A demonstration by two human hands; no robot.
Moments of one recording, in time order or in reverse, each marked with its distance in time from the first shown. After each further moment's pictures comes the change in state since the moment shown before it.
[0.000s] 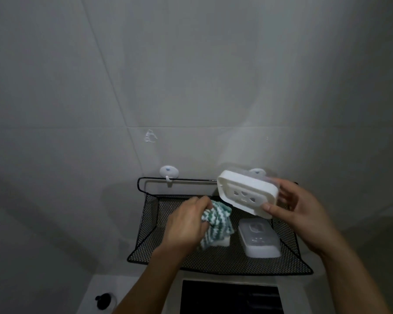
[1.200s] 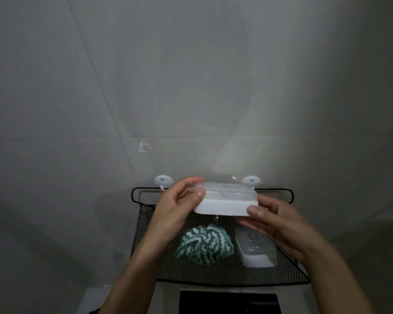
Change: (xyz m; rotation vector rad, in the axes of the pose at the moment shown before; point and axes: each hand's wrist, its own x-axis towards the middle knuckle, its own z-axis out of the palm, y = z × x) left_hand 0.015 -0.001 -0.040 -1.088 0.101 -0.050; right_hand 0.008 0.000 0.023 0.441 -0.132 0.307
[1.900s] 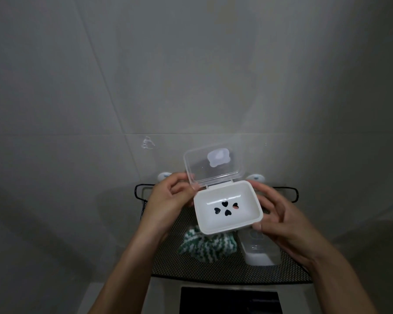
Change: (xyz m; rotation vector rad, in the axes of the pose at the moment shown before) left_hand 0.010 0.003 -0.011 -0.070 0.108 -0.084; right_hand -0.003 0.003 0.000 0.063 -0.154 -0.113
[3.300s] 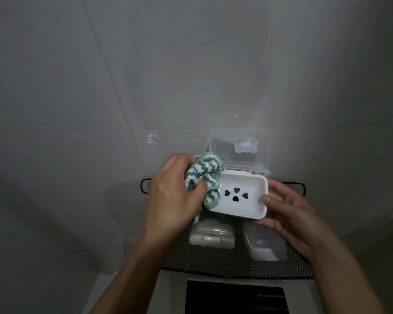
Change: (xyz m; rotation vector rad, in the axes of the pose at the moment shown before) left_hand -0.026 0.040 0.011 0.883 0.231 0.459; right_hand 0.003 -0.008 0.012 0.040 0.298 0.056
